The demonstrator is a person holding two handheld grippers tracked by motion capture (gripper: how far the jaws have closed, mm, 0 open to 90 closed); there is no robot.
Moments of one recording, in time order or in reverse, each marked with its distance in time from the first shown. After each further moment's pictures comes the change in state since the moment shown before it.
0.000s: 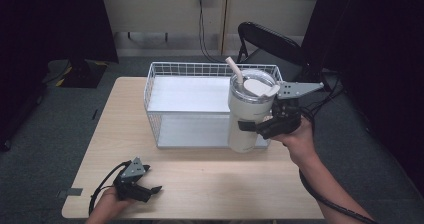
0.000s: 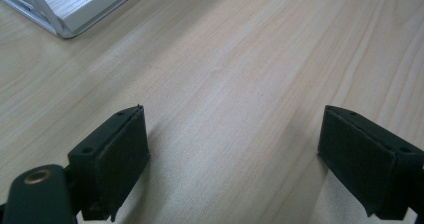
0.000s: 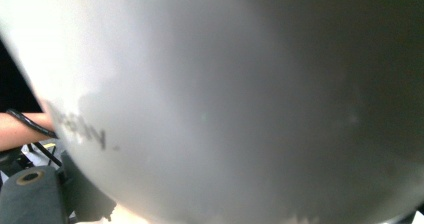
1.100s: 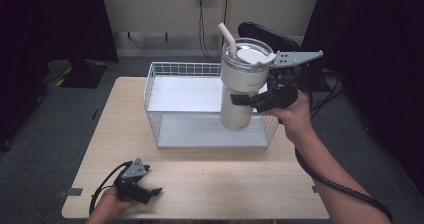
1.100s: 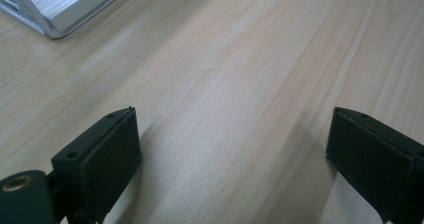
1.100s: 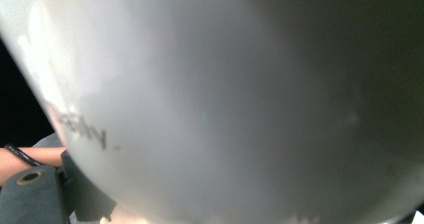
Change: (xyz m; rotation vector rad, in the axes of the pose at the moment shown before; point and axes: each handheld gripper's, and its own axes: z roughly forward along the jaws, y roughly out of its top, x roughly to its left) left arm -0.001 0.001 0.001 0.010 -0.013 0.017; right arm -0.008 0.064 0.009 -0.019 -0.008 -0.012
